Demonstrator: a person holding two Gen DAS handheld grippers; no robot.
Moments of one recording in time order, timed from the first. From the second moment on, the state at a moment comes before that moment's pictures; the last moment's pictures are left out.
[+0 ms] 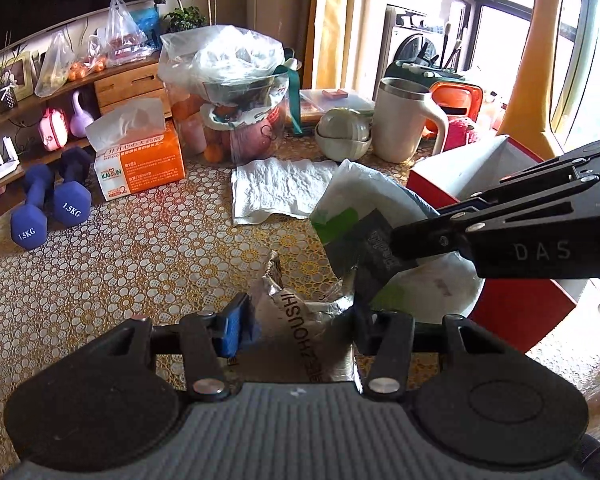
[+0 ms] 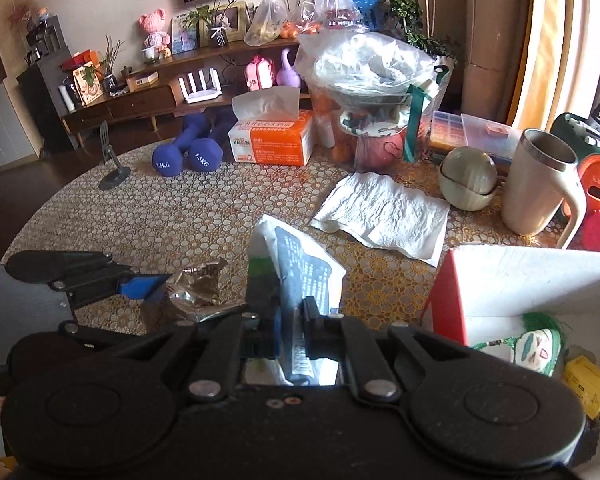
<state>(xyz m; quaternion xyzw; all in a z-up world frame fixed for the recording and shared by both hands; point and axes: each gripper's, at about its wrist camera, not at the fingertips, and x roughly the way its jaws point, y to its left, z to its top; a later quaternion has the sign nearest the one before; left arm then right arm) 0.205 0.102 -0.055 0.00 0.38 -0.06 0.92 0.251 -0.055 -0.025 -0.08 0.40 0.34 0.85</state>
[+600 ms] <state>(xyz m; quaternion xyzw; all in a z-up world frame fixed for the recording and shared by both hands) 0.169 0.017 0.022 0.03 0.33 -0.12 0.94 0.226 -0.158 0.038 -0.03 0.36 0.29 0.88</state>
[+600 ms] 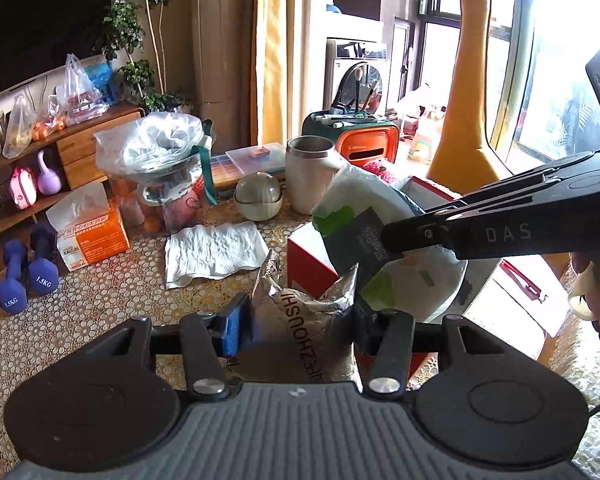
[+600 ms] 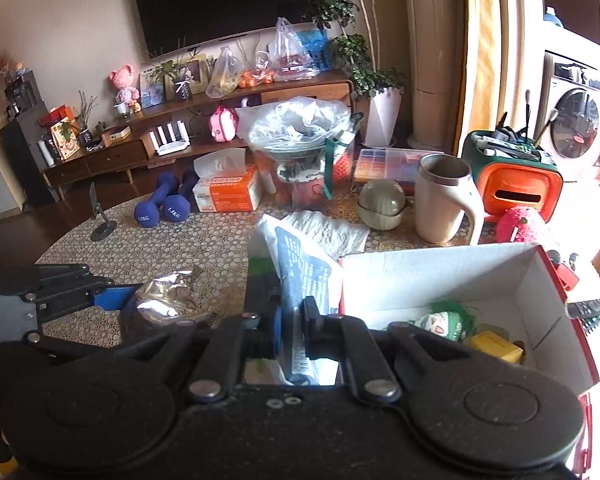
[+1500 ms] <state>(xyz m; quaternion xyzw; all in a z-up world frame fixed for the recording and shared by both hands) 0.252 -0.135 -0.010 0.08 0.36 -0.18 0.91 0.305 -0.322 -0.006 0.03 0.38 0.15 0.91</state>
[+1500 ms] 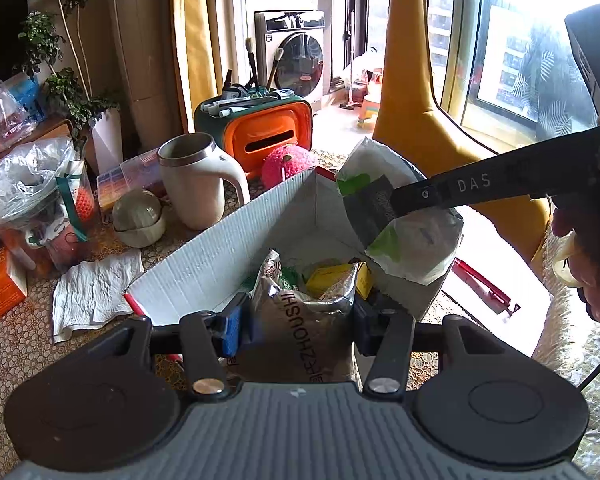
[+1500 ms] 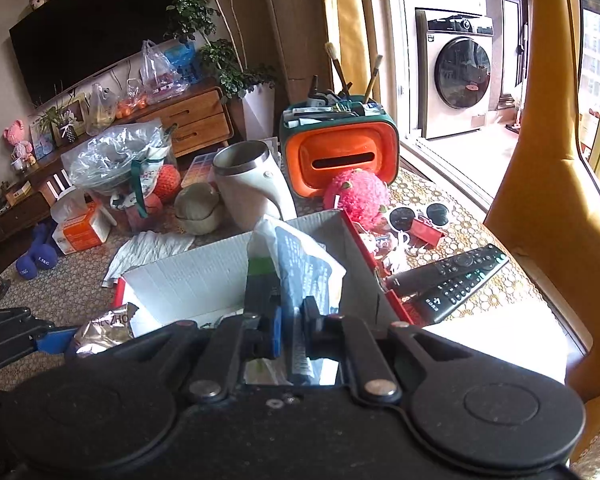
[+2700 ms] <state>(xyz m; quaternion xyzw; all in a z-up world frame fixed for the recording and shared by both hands) 0.332 -0.168 -0.095 0.08 0.46 -0.19 0.86 0.349 -0.317 -0.067 -0.02 0.42 0.15 0.89</state>
